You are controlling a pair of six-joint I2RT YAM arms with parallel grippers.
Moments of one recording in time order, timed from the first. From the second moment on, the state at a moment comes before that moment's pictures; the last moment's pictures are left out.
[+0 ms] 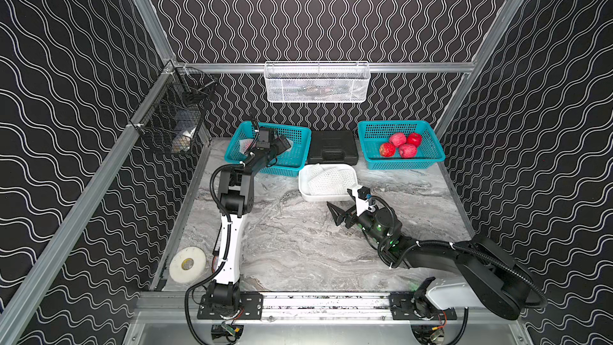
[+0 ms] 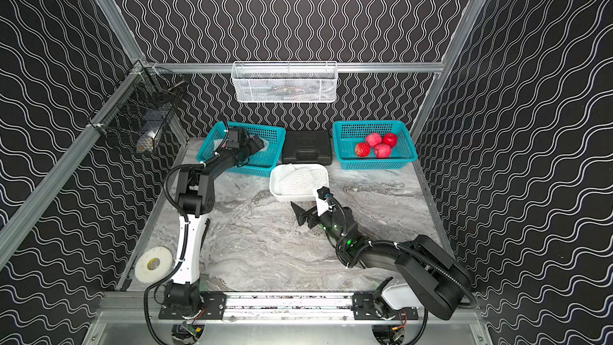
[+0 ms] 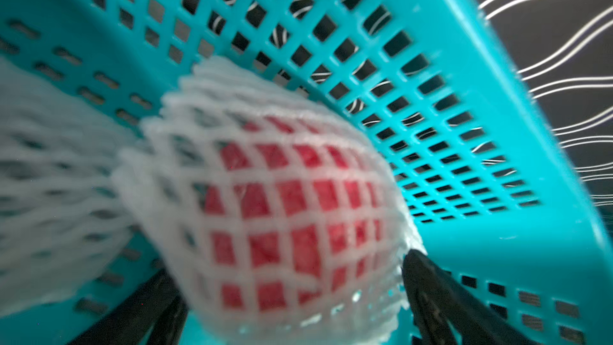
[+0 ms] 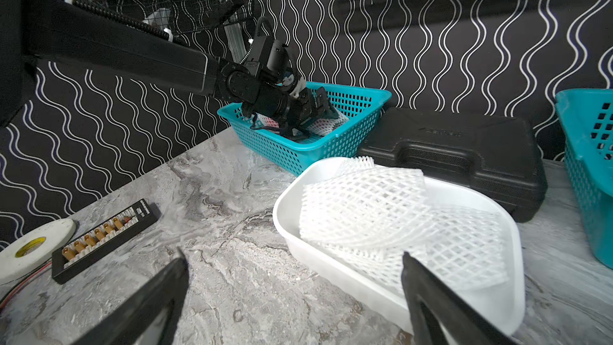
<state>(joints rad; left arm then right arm) -0.06 2.51 2.00 -0.10 0.10 -0.71 0.74 1.38 0.36 0.98 0.05 0.16</state>
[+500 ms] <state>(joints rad) -0.06 2.43 1.80 0.14 0.12 -0.82 0.74 1.40 0.37 0.96 0.04 0.16</state>
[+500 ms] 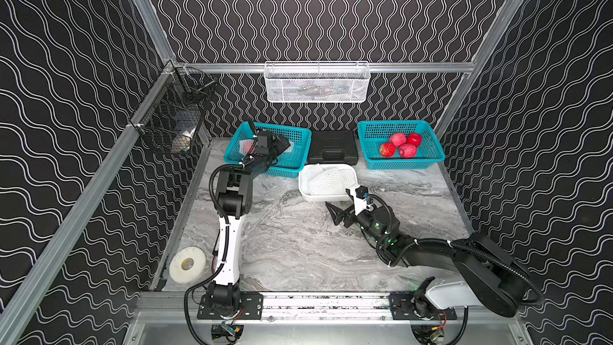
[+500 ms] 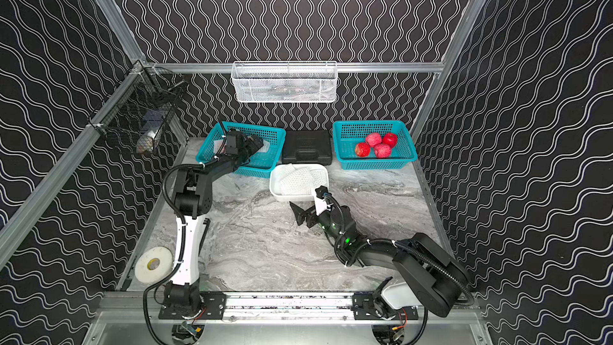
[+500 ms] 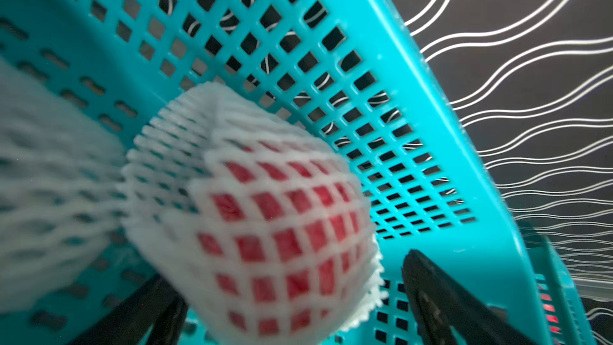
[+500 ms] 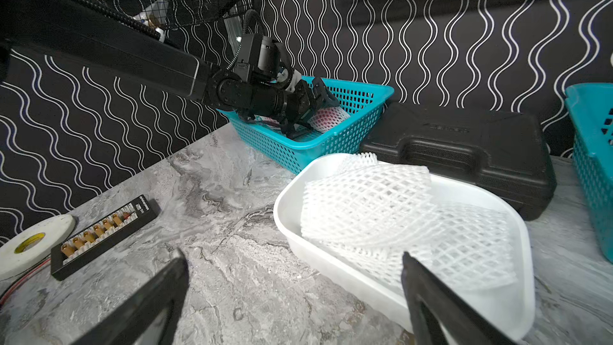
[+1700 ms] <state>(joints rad) -0.08 2.55 1.99 0.04 0.13 -0.70 0.74 1.39 0.39 0.92 0.04 0.16</state>
